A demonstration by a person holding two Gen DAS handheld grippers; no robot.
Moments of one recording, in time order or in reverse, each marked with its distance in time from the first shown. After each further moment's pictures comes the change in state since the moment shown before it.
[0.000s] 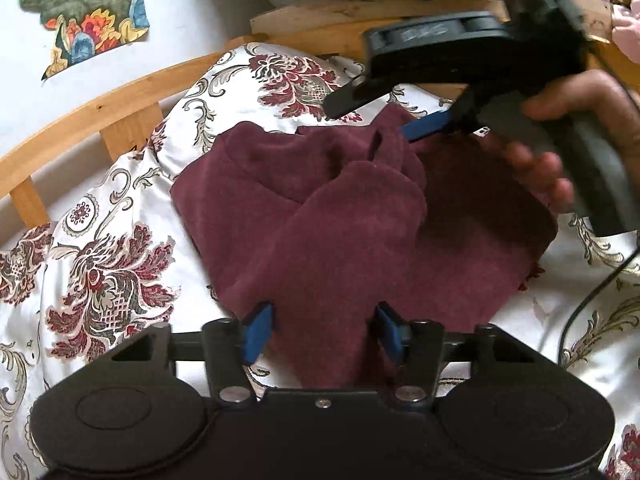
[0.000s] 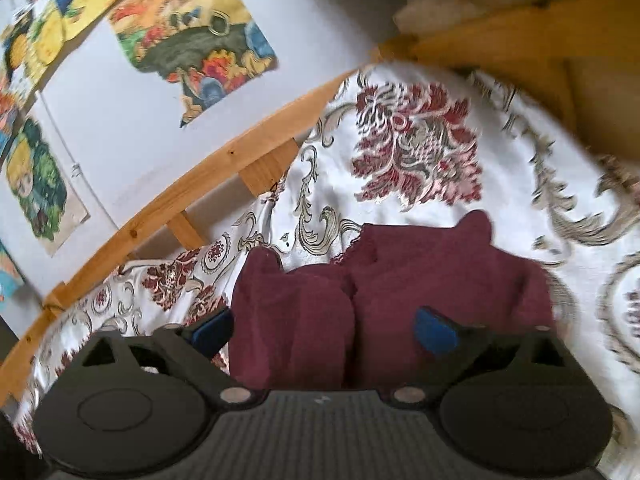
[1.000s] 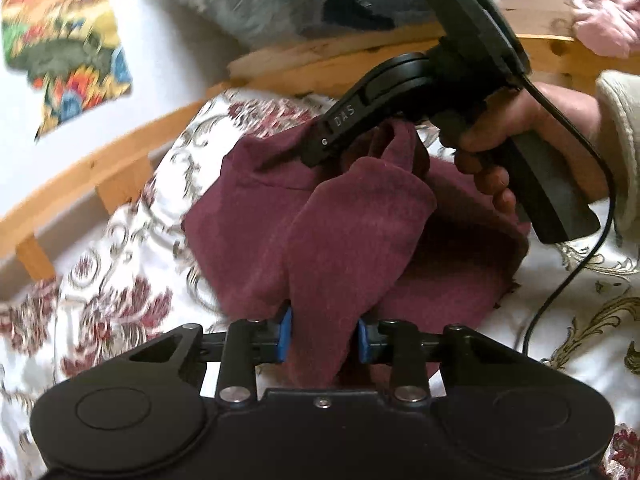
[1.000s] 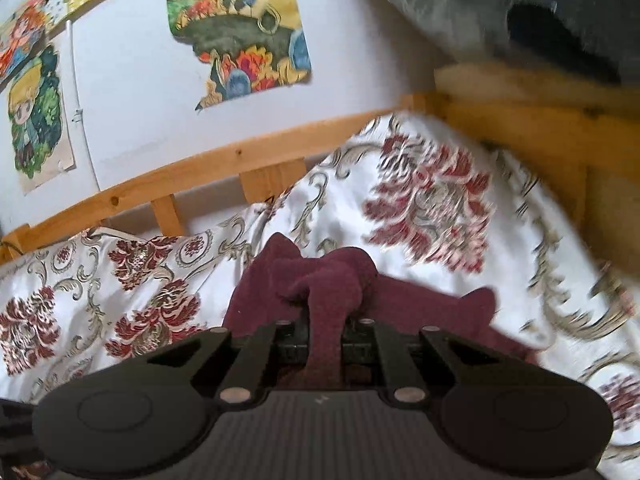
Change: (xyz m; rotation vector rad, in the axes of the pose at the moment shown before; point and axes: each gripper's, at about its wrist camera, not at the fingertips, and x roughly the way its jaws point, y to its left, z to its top) left arm -0.020 -0.030 0.008 0.130 -0.105 0.010; right arm -0.019 0.040 -0.006 -0.325 -0.114 -0.155
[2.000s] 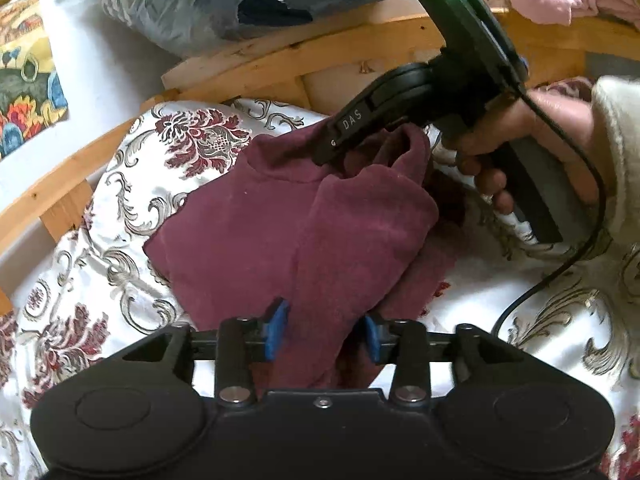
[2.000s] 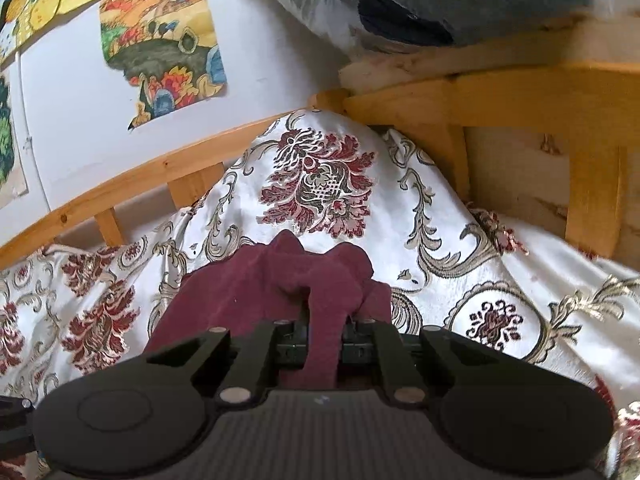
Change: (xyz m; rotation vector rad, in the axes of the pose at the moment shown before) left arm 0.011 -0.043 0.007 0.077 0.019 -0.126; right arm -0.040 -0.065 -0.041 0.154 -0.010 -0.115
